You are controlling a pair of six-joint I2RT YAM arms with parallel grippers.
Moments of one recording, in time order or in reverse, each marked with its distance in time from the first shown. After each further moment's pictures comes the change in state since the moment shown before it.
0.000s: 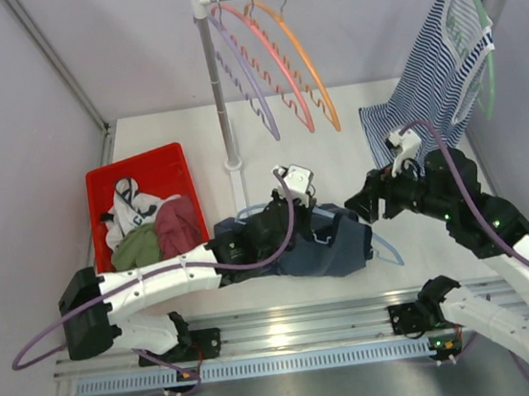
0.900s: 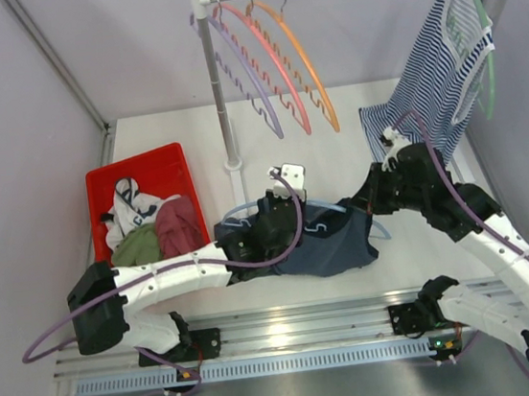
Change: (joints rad) left arm 0.013 0.059 -0.015 0.064 -0.234 0.008; right arm -0.042 0.110 -0.068 -0.024 0.051 0.313
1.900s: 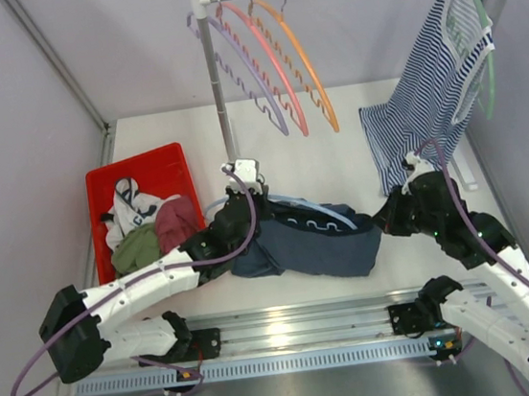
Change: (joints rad) left arm 0.219 -0.209 -0.192 0.029 0.165 -0.027; right arm -0.054 -0.215 -0.197 -0.071 0.111 0.008
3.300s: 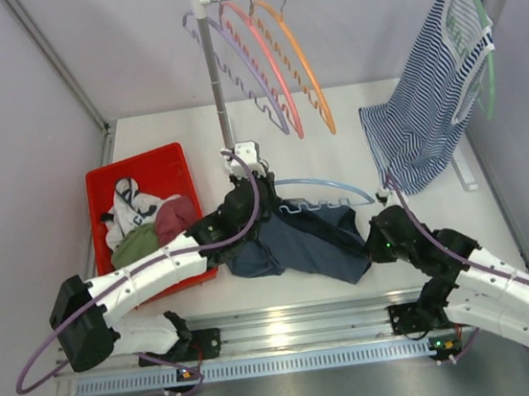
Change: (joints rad) left arm 0.000 0.100 0.203 -0.130 -0.052 -0.160; right arm 0.333 0.016 -0.257 0.109 0.258 0.134
